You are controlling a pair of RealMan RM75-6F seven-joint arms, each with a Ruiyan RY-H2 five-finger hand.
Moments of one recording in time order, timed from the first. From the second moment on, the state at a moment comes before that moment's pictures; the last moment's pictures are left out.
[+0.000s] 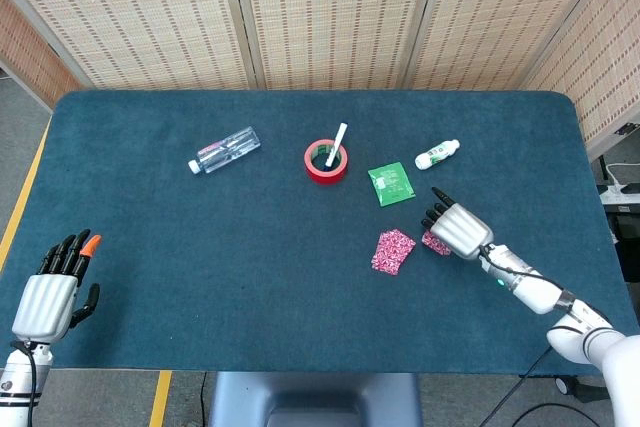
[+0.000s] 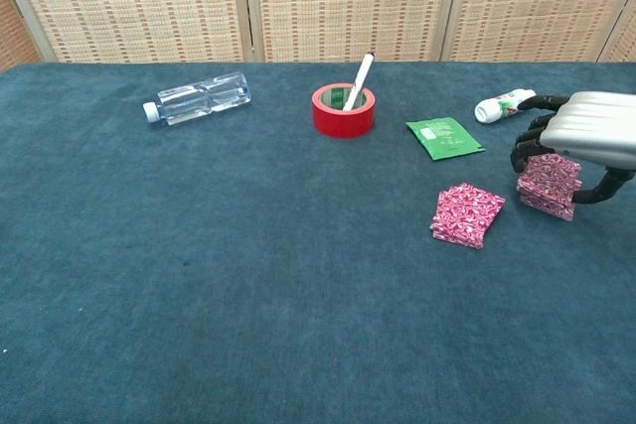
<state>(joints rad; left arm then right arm) -0.17 -1.23 -0.04 -1.52 1.49 1.43 0.15 0.71 -1.50 -0.14 -0.78 -1.74 1.05 -0.01</state>
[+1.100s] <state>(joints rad) -0.17 -1.22 -0.04 -1.52 1.50 1.43 0.14 0.68 -1.40 -0.24 -1.11 -1.88 1.07 -0.15</state>
